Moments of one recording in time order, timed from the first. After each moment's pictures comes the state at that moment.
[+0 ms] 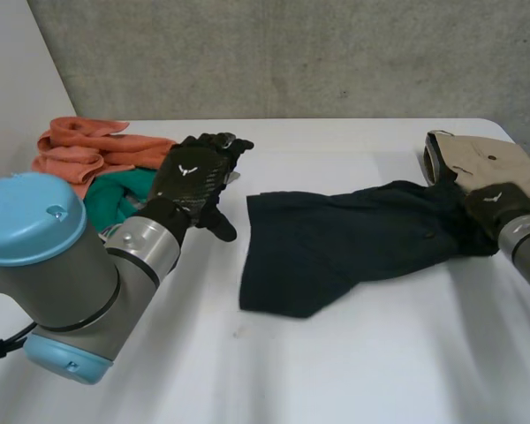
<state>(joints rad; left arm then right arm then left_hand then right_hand) 4.16 -1.88 -1.63 3.51 -1.49 3.23 1.63 -1.05 1.49 -0.07 1.47 2.44 0.19 0.20 0.21 0.20 0.05 1.05 1.16 1.18 1.20 0.97</state>
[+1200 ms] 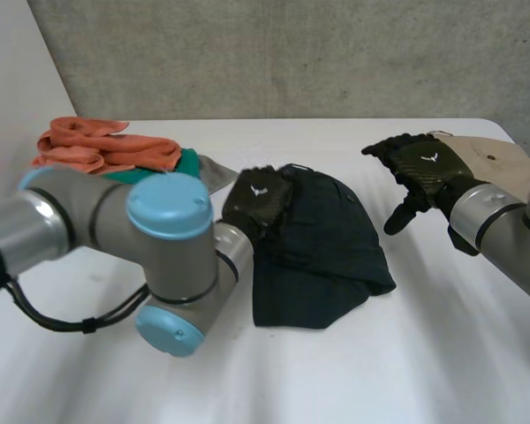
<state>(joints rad) 3.99 -2.30 -1.18 3.34 -1.58 3.26 1.80 -1.17 1.46 -0.07 1.21 2.89 0.37 0.36 0.36 0.37 0.19 0.22 0.20 0.21 0.21 0.05</state>
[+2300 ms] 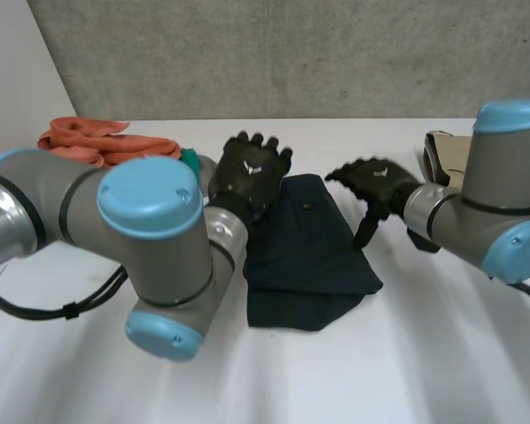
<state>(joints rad) 3.97 -2.16 -1.23 3.35 -1.70 3.55 1.90 -0.87 1.05 0.21 1.21 2.81 0.24 0.23 0.24 0.23 0.05 0.21 0.20 0.21 0.21 0.05</state>
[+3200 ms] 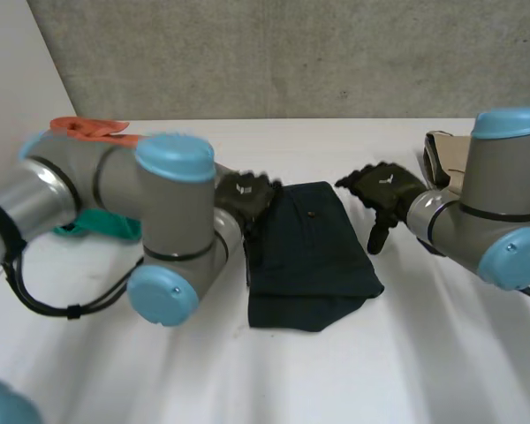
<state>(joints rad) 4.03 -2.37 -0.92 2.97 -1.64 3.32 1.91 -0.89 1.10 0.20 1.30 2.67 0.19 0.22 0.22 0.22 0.05 0.16 0.17 0.21 0.21 0.05</state>
